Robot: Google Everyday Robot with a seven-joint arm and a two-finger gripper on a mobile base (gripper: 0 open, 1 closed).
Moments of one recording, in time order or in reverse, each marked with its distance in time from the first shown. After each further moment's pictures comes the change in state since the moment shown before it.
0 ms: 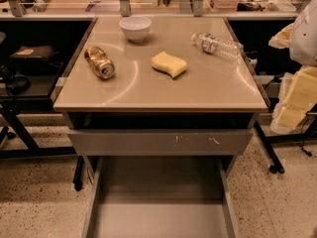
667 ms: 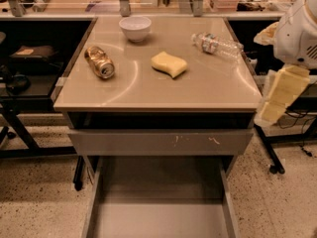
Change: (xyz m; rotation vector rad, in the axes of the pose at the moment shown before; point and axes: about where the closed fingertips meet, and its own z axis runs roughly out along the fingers) arm -0.021 -0.013 0.015 0.021 -0.071 -0.043
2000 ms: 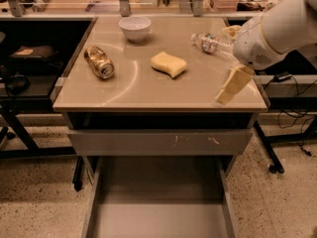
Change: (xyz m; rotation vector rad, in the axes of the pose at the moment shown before) arm -0.047 -0.070 0.077 0.112 -0.292 -0.065
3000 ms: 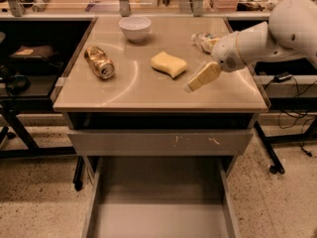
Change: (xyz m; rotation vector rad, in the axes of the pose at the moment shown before) arm 0.004 -0.061 0.104 -0.050 -0.318 0.292
